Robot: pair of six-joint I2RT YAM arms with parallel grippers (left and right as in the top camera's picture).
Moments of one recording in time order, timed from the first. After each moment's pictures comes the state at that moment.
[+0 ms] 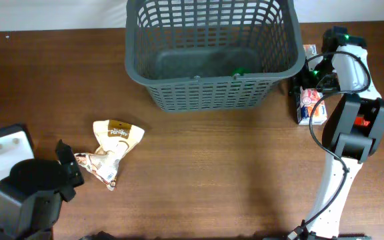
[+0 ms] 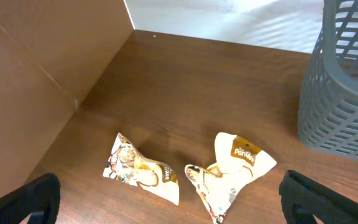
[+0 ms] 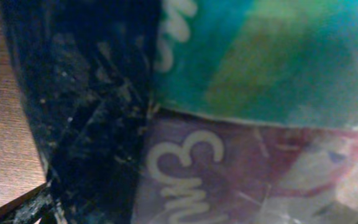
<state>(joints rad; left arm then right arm) -0.51 0.98 1.82 -1.69 -0.77 -0.52 -0.22 2.46 2.15 -1.23 -0.07 -0.26</state>
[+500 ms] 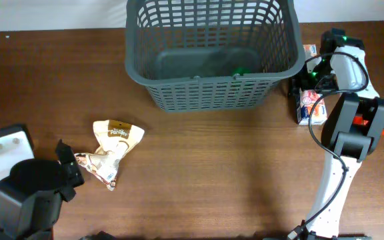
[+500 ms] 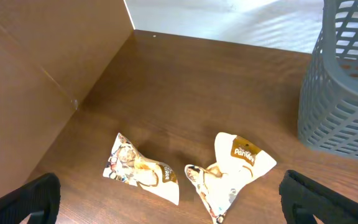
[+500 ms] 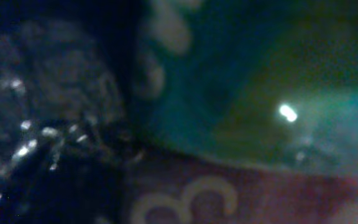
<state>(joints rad) -0.51 0.98 1.82 -1.69 -0.77 -0.52 -0.22 2.49 2.15 -1.22 -0.07 -0.26</state>
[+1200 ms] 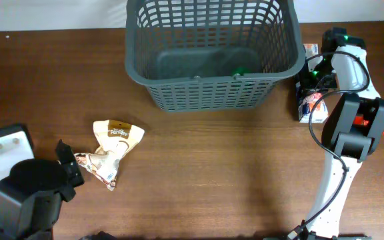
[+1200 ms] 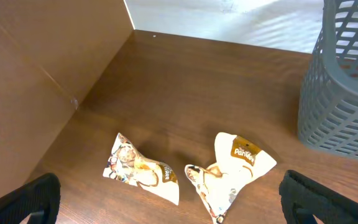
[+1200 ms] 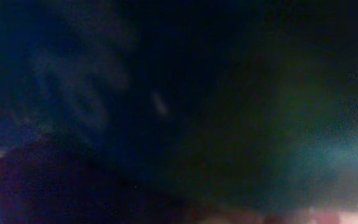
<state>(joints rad) -0.51 0.98 1.82 -1.69 -0.77 -0.52 -0.22 2.49 2.17 -1.23 -0.07 -0.25</state>
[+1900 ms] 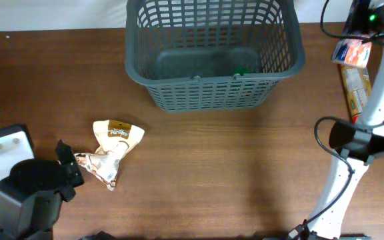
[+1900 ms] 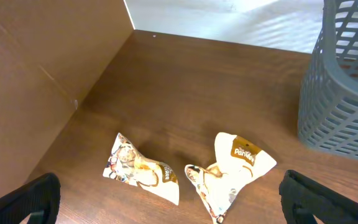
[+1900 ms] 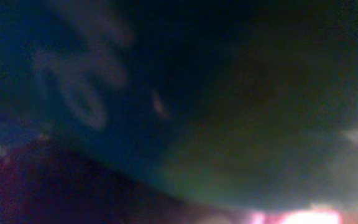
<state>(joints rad) -0.51 0.98 1.82 -1.69 -0.77 -0.52 -0.29 2.44 3.10 -1.50 -0.11 -0.04</state>
